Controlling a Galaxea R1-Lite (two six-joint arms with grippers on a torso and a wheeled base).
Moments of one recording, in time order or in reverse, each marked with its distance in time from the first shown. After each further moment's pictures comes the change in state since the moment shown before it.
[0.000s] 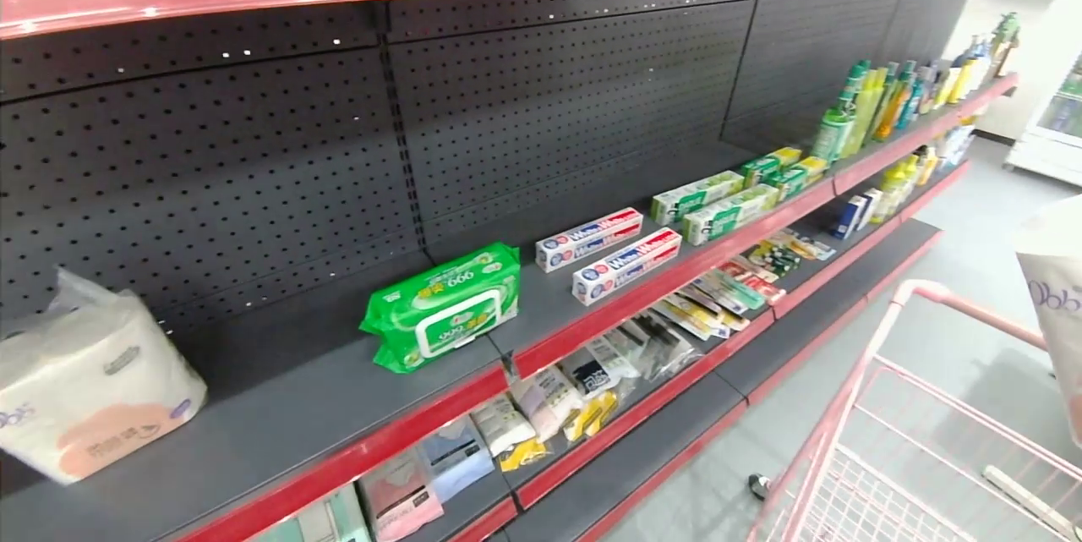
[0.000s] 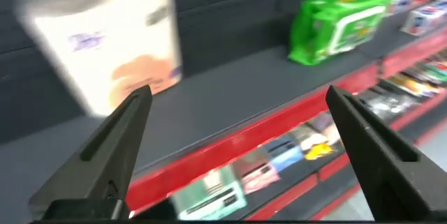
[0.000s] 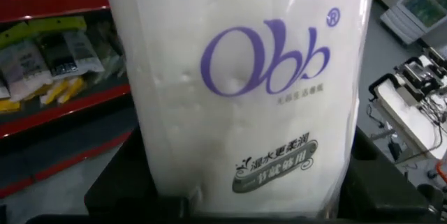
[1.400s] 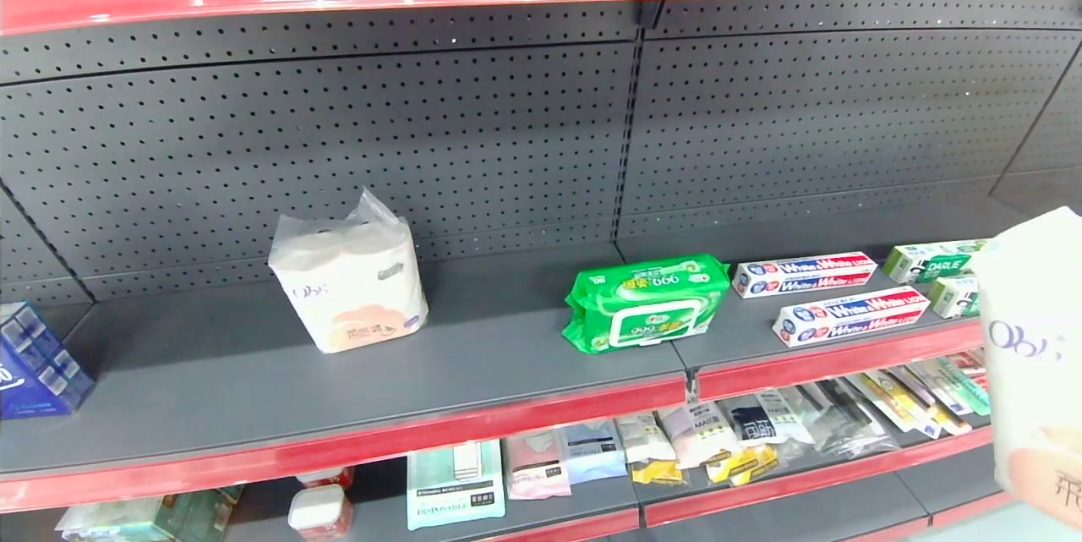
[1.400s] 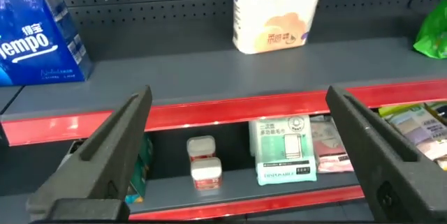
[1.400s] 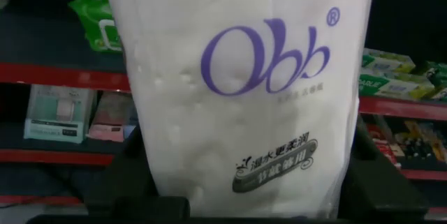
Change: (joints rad) left arm 0.001 0.005 0.000 0.000 -0.002 0.000; right arm 0.040 -0.201 0.127 -0.002 0.265 0.156
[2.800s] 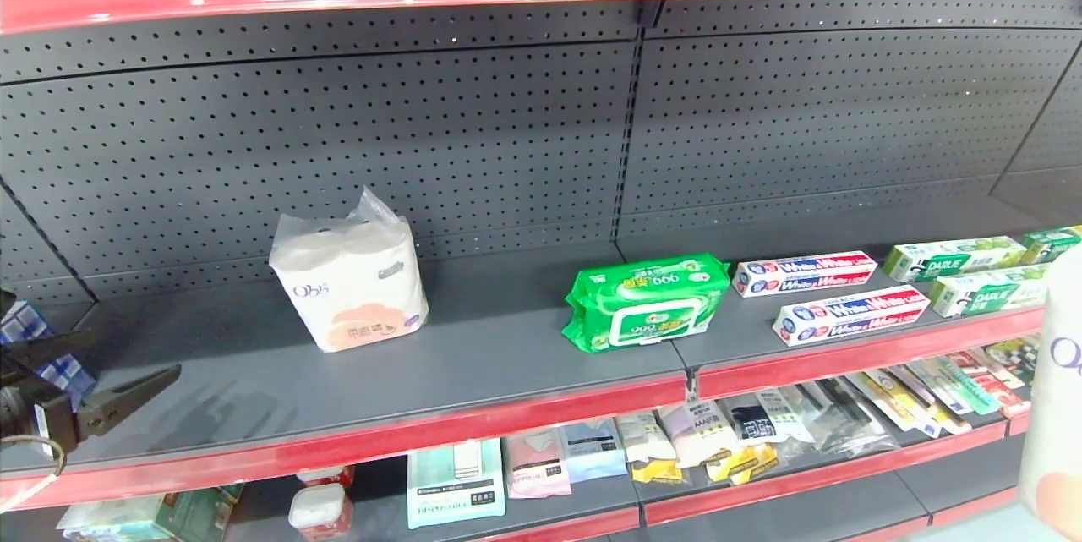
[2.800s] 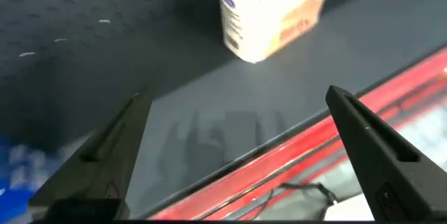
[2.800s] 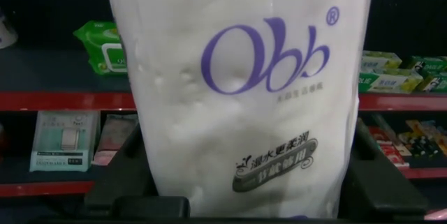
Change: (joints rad) left arm 0.609 1.425 -0.381 -0.550 -0.892 0.514; right arm 0.013 -0.165 0.054 -0.004 -0.060 0.086
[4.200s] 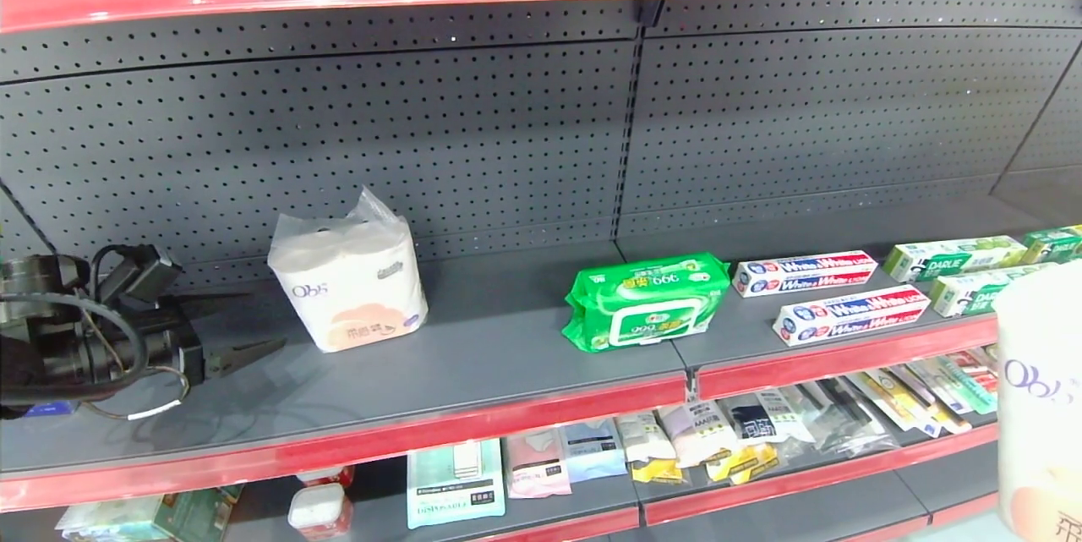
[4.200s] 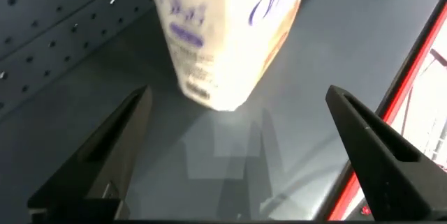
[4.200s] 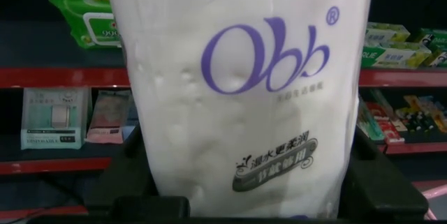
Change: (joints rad) left arm -0.198 0.536 -0.340 -0.061 -0.163 0.113; right arm 0.000 0.060 0.043 0.000 -0.028 -0.016
